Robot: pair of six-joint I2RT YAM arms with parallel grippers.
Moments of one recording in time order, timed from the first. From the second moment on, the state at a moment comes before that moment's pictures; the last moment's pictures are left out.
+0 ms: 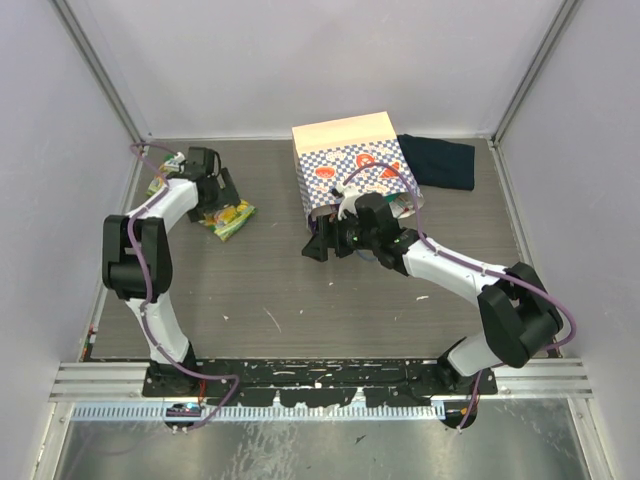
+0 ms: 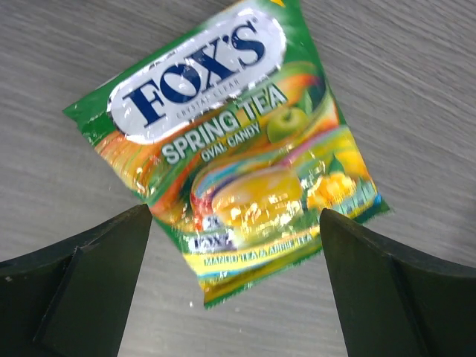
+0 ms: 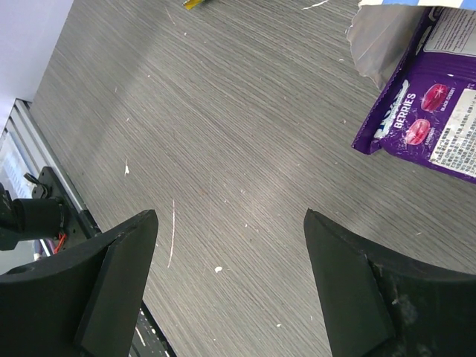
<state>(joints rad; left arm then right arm) -0.08 1.92 1.41 -0.49 -0.12 -0.49 0.63 1.47 0.89 0.06 -0.38 0.43</state>
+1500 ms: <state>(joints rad) -0.18 2.18 1.74 -0.70 -0.32 -0.34 0.63 1.52 0.89 0.06 -0.39 0.43</state>
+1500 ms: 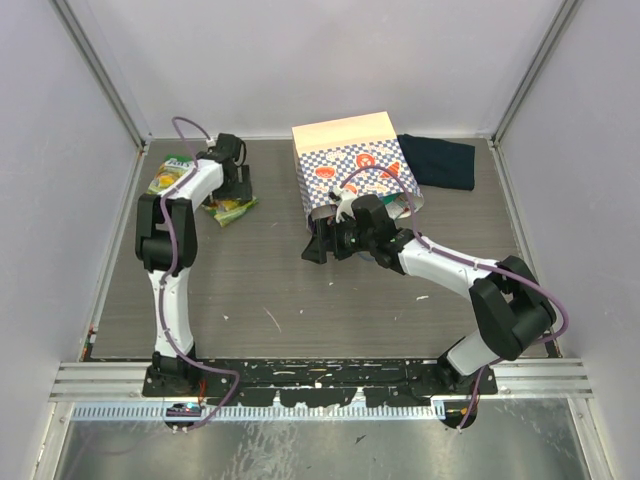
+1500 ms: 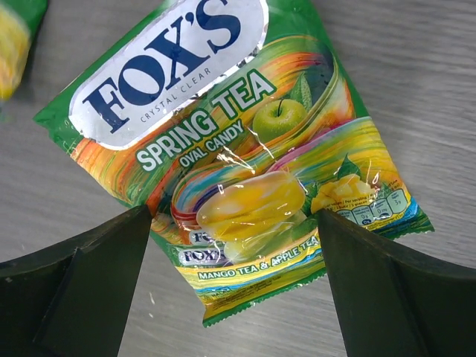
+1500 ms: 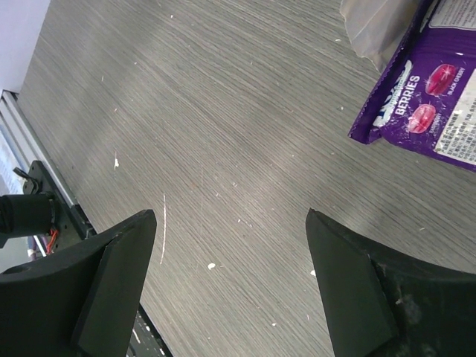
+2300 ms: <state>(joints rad) -0.06 2.46 2.22 -0.94 0.09 0.44 0.63 1.52 0.89 0.03 -0.37 0.42</state>
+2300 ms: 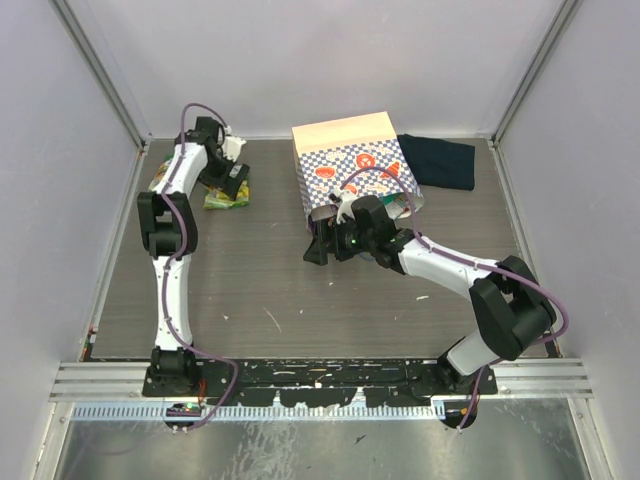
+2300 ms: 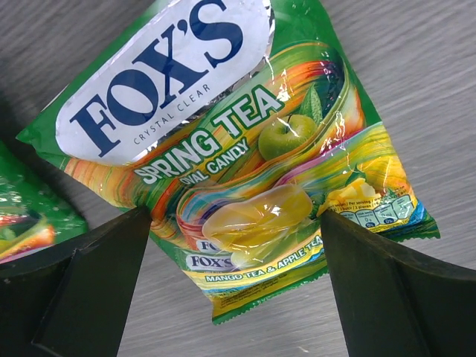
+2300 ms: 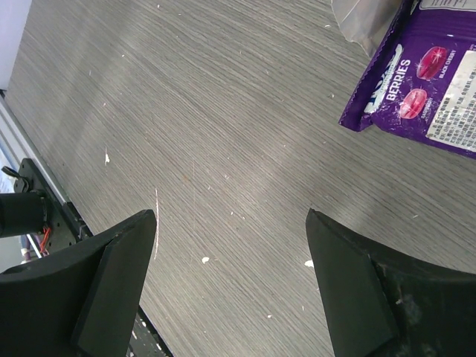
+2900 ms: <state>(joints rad) 0.01 2.54 2.39 -1.02 0.11 0.57 0.63 1.52 0.89 0.02 -0.37 0.42</state>
